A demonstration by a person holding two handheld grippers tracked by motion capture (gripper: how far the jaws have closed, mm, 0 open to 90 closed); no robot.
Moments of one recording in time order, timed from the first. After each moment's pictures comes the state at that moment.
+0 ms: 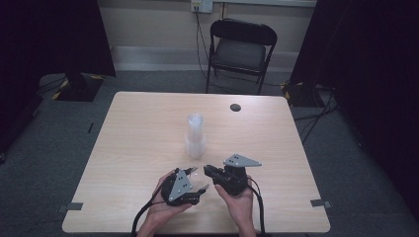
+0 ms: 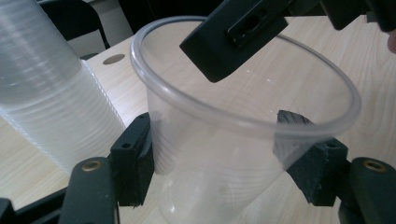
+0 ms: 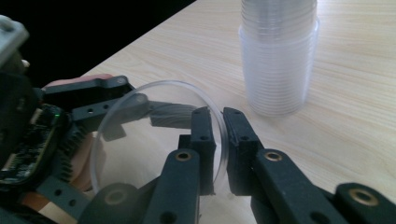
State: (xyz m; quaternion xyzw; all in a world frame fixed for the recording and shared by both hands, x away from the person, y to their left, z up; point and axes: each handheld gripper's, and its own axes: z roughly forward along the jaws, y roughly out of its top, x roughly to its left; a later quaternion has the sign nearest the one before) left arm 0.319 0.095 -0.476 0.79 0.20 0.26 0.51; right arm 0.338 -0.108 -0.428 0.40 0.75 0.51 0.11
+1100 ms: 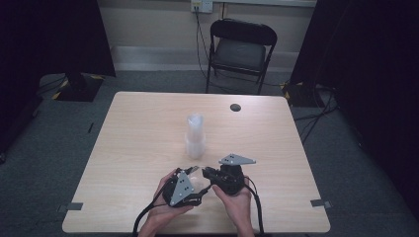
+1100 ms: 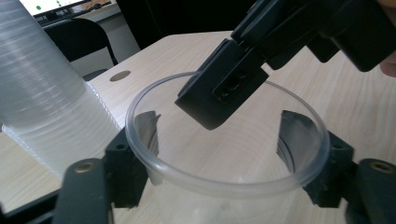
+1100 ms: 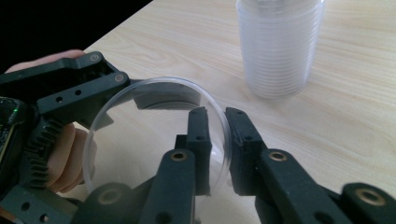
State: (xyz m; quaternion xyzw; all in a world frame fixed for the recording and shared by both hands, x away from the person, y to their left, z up) left arm 0.315 0.090 -0.473 0.78 0.19 0.28 0.52; right arm 0.342 -0.100 -0.432 0.42 0.77 0.47 0.09
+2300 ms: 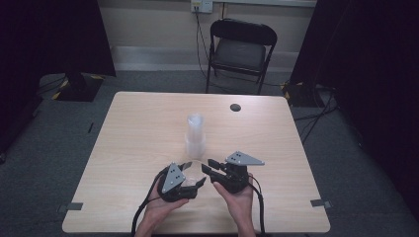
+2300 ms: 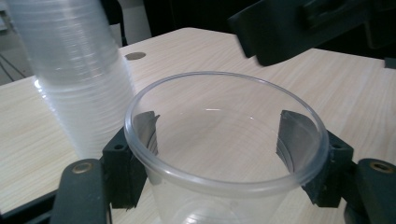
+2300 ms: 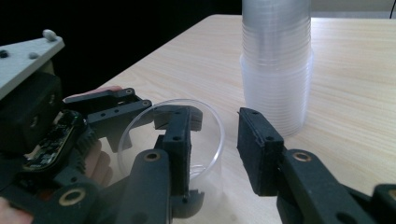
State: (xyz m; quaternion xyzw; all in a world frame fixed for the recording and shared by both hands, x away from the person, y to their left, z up) left arm 0.328 0.107 -0.469 0.76 0.28 0.24 0.54; right arm 0.338 -0.108 -0.416 0.39 0.74 0.54 0.12
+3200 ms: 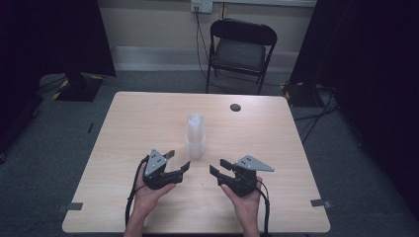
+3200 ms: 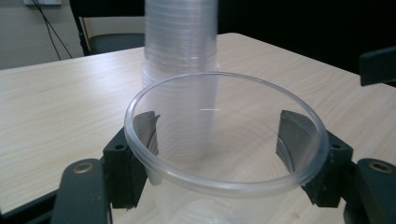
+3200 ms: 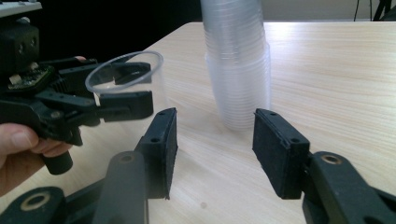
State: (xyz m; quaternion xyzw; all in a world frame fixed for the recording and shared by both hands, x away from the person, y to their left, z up) left arm 0.354 0.147 -0.456 0.72 0.37 0.24 0.54; right arm 0.333 -0.130 -0.428 0.42 0.71 0.54 0.15
